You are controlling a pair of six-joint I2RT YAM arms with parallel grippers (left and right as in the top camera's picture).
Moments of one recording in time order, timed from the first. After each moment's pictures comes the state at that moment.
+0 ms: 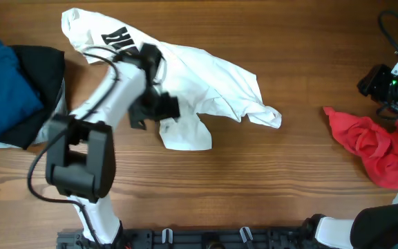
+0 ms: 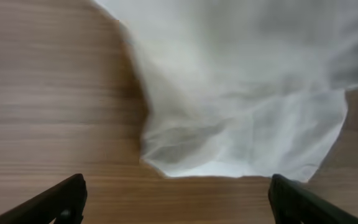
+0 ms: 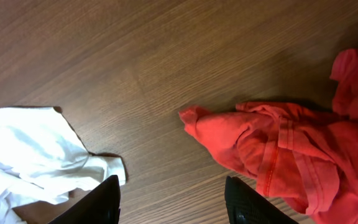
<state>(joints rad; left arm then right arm) -0.30 1.97 1.42 -1.14 0.19 -0.41 -0.42 1.52 1.52 -1.15 -0.14 0.13</state>
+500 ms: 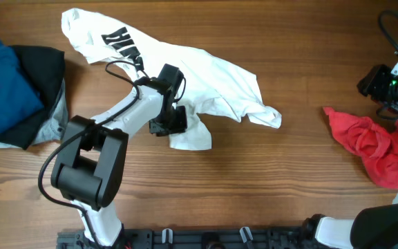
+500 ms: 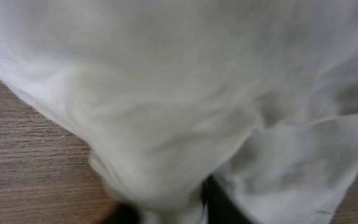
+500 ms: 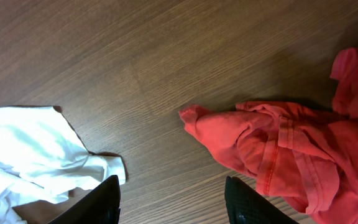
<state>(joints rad) -0.40 1.94 1.21 -0.82 0.18 -0.48 -0.42 1.52 1.52 -1.16 -0.14 0.13</state>
